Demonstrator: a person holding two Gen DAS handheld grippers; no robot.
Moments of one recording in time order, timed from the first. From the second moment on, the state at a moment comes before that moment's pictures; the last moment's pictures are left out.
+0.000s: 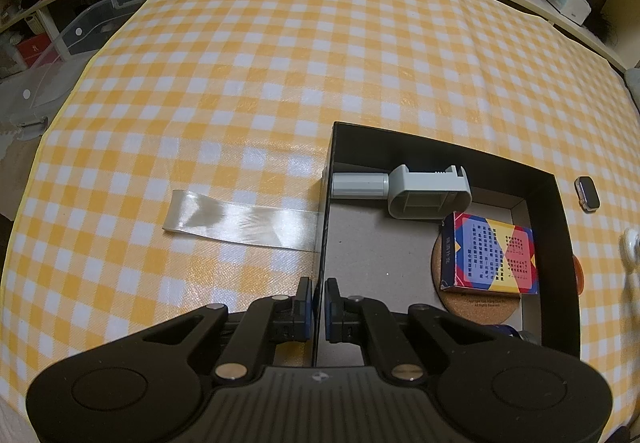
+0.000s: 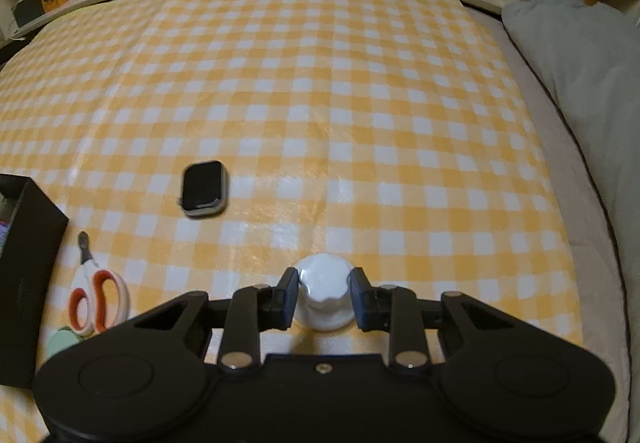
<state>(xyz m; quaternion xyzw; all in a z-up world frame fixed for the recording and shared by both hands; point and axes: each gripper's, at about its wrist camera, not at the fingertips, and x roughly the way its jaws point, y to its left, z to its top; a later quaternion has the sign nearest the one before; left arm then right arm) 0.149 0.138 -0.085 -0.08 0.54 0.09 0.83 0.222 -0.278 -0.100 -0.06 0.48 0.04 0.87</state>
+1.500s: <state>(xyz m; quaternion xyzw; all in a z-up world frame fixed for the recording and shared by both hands) 0.145 0.158 -0.089 -0.11 0.54 0.09 0.83 0.132 -0.032 -0.079 0.02 0.46 0.39 0.79</state>
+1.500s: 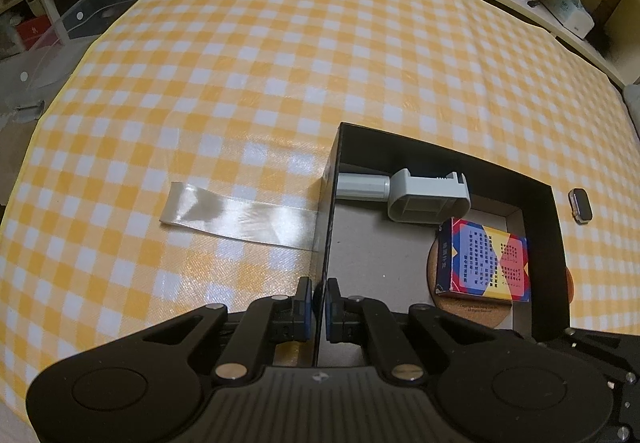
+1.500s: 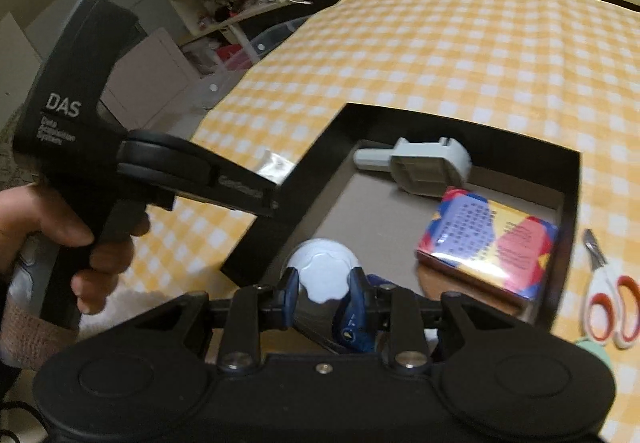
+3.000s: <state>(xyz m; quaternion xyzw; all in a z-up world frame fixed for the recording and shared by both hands) 0.144 0.152 -0.086 -0.10 0.54 0.09 0.83 0.126 -0.057 -0.029 0.00 0.42 0.32 0.85</state>
